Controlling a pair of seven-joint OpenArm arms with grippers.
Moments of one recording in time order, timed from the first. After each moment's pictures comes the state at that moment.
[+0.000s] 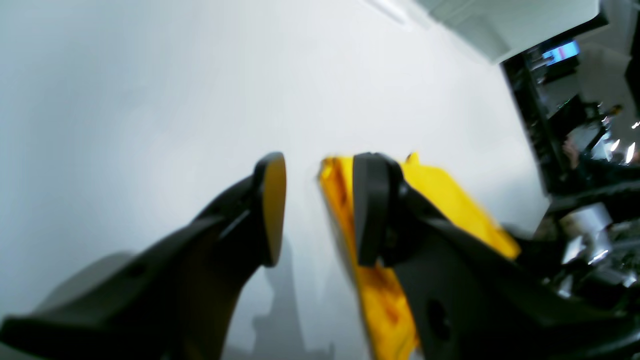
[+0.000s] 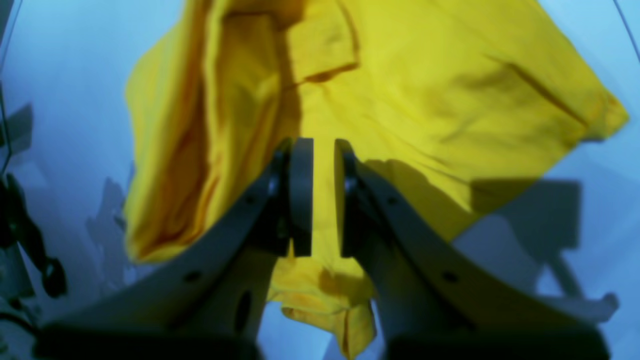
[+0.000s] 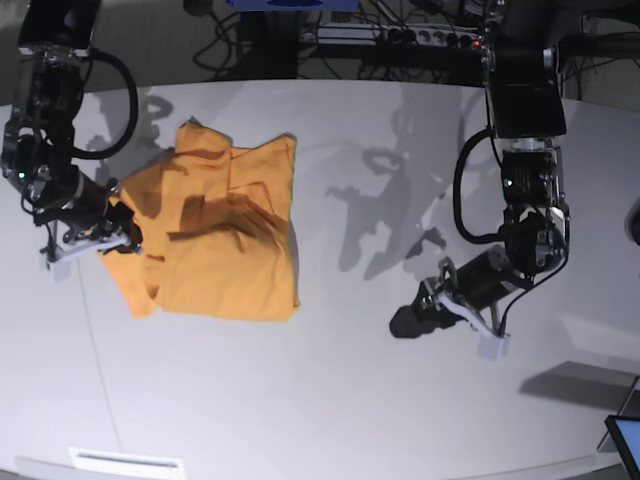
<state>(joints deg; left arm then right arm) -13.4 -18.9 -5.4 80.6 -63.8 -15.8 53.2 -5.5 15.9 11.5 108.0 46.6 -18.9 -62.9</state>
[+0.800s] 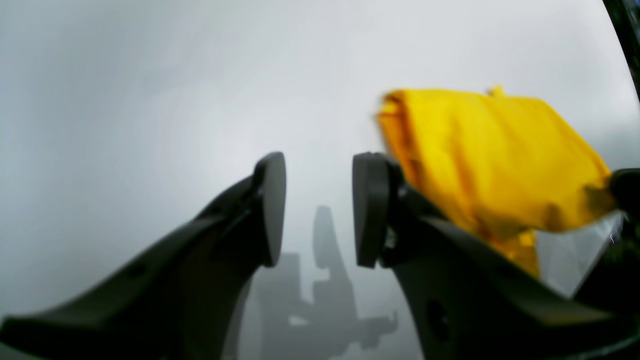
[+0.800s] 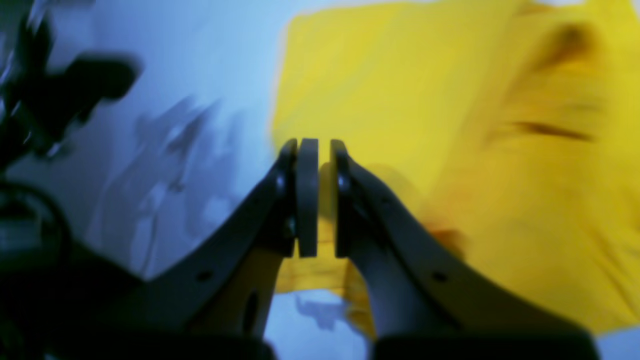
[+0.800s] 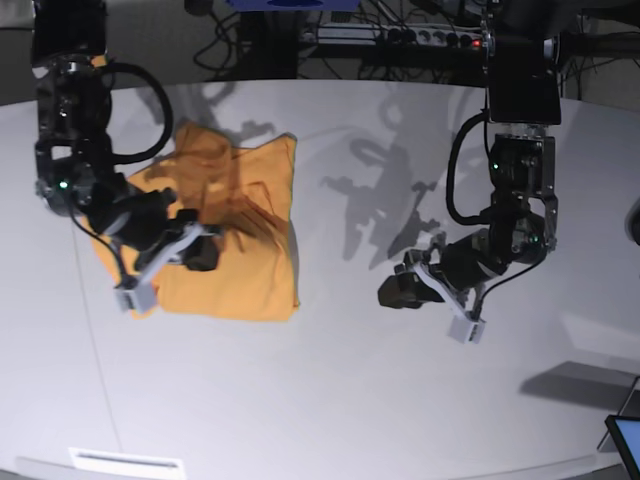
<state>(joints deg) -11.0 -18.9 -0.4 84.1 -51.8 -16.7 53.2 -0.2 16.2 -5.4 112.8 47.0 -8.3 -63.0</state>
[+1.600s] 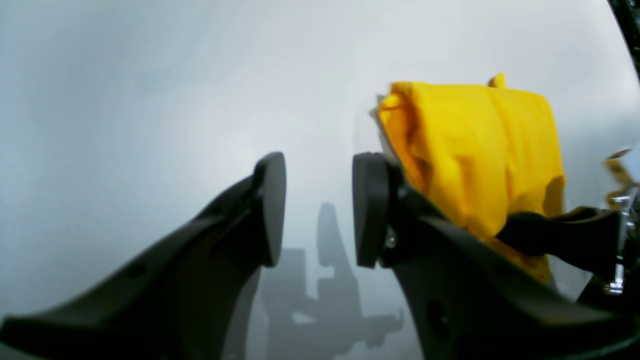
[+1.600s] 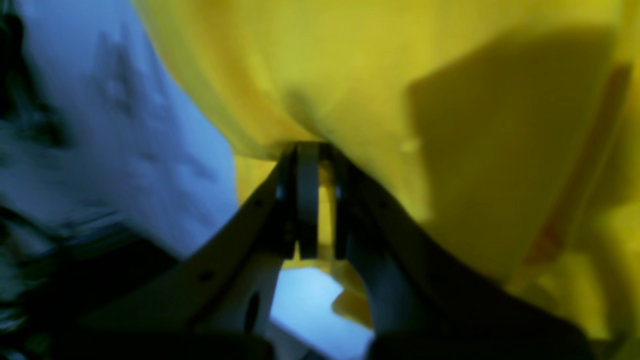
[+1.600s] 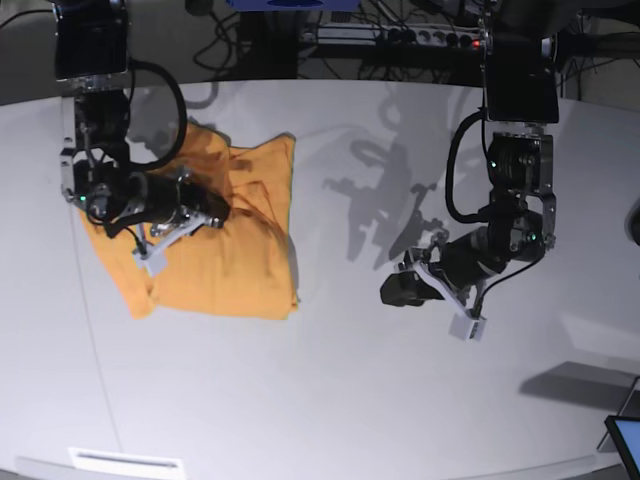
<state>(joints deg) -10.7 -18.6 -0.7 84.0 -50.6 -16.5 53.1 0.4 10.4 1.5 89.1 51.1 -7.4 -69.5</state>
